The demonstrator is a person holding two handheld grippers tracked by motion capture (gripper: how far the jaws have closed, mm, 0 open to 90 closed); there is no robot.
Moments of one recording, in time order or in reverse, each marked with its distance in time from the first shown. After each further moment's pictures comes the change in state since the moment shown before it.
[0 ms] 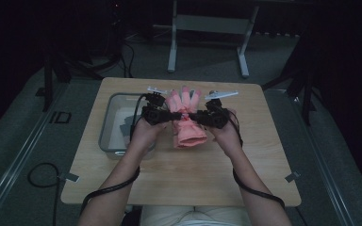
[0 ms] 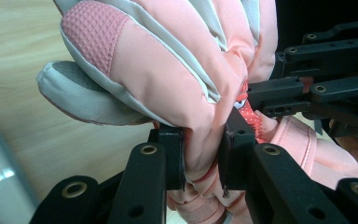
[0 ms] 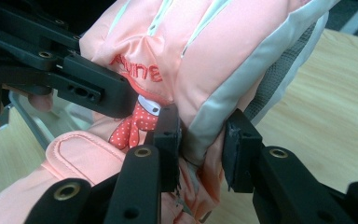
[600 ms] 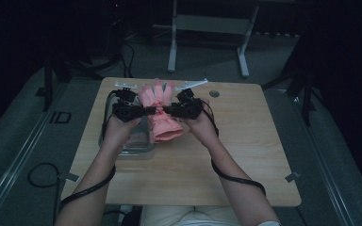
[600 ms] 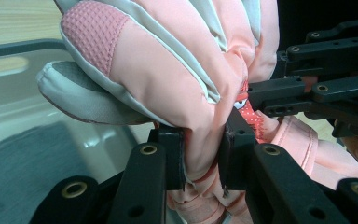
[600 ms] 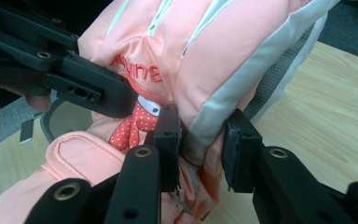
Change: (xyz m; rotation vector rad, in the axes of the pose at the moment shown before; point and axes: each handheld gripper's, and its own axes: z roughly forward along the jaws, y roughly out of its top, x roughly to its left) left arm 0.043 -0.012 -0.062 -0.054 0.083 -0.056; right arm 0.049 0.046 0.048 0.022 0.062 -0.081
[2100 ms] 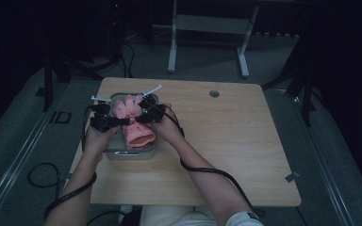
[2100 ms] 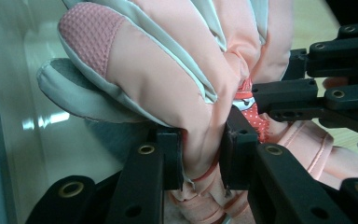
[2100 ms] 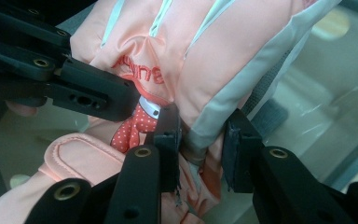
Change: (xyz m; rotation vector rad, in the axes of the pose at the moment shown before) left arm 0.094 -0.053 0.006 0.085 0.130 -0.185; right arm 0.032 0.005 0.126 0.209 0.017 -0.023
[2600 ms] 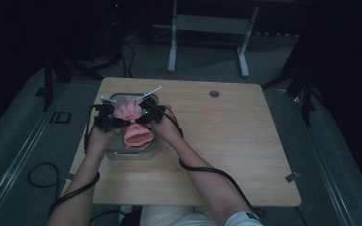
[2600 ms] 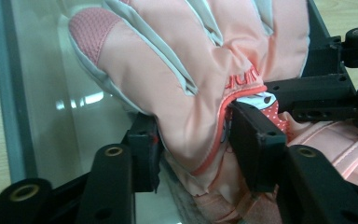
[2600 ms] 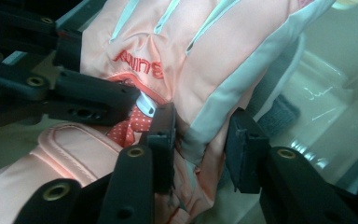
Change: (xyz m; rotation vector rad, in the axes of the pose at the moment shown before) left arm -0.005 0.004 0.013 0.066 0.163 0.026; right arm -0.009 -0.003 0.015 0.050 0.016 0.061
